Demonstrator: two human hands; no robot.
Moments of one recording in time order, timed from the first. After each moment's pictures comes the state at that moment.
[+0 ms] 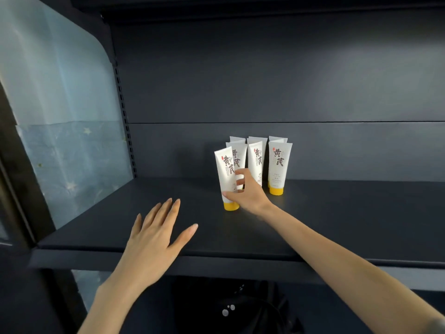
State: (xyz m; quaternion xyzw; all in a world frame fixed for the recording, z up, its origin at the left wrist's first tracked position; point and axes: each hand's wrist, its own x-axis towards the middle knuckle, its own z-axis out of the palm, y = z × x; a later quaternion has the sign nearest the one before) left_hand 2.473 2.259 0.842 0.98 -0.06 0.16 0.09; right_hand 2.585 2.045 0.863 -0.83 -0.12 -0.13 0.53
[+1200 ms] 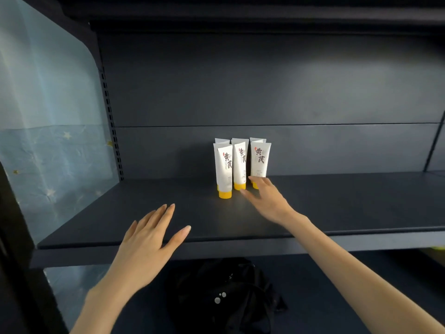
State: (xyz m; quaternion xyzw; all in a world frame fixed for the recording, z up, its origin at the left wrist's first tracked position) left_hand 2.435 2.280 0.851 0.97 -0.12 0.14 0.15; right_hand 2.508 2.005 0.866 -0.93 -0.04 -0.18 0.30
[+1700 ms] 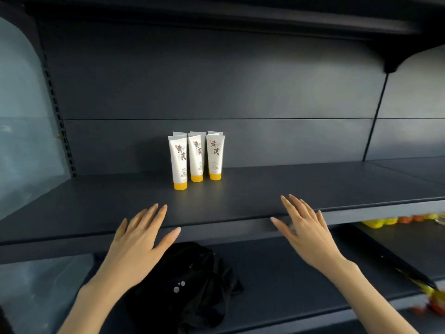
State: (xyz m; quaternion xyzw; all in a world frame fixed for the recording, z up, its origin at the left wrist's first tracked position) left_hand 2.416 2.204 0.832 0.97 -0.17 0.13 0.10; right_hand 2.358 1.880 0.822 -0.97 0.08 -0.19 0.11
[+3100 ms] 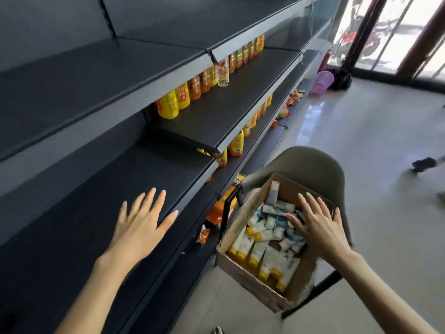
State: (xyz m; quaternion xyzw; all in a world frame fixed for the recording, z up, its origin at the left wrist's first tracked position) left_hand 2.361 1.721 0.662 0.84 -0.53 -0.06 -0.05; right_hand 2.028 1.557 0.610 -0.82 0.57 0.02 0.09
